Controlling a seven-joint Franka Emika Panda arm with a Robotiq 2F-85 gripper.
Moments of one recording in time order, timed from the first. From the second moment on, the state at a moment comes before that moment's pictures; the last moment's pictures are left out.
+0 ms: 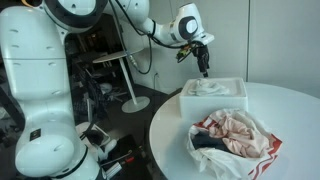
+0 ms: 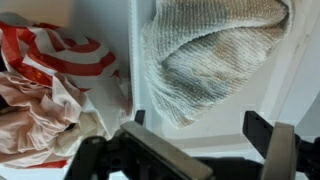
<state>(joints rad) 0.19 0.30 0.05 -1.78 -0.16 2.30 1.16</state>
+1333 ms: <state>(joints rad) 0.22 0.65 0.01 -1.42 -0.14 2.03 0.98</state>
